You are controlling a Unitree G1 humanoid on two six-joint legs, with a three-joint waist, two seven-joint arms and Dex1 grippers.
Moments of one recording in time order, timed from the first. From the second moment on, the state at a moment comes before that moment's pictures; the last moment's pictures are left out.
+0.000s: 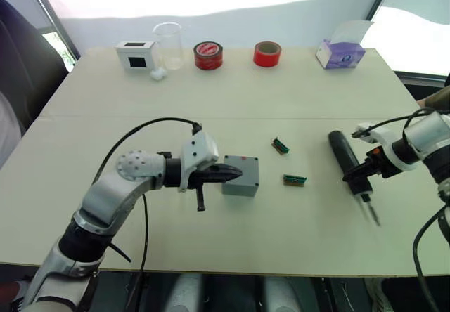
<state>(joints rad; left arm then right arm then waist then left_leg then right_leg) -0.49 0.60 -0.22 -0.41 -0.44 0.63 -0.93 -1.03 -1.03 0.64 0.69 0.06 1.10 1.42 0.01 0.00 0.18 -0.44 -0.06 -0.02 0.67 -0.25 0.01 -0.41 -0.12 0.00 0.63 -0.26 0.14</state>
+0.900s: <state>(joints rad) -0.57 0.64 -0.22 -0.19 -0.39 0.56 -1.04 -0.69 -0.35 -0.48 -0.30 0.73 1.18 0.66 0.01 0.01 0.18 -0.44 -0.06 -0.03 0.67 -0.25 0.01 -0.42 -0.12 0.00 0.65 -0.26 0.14</state>
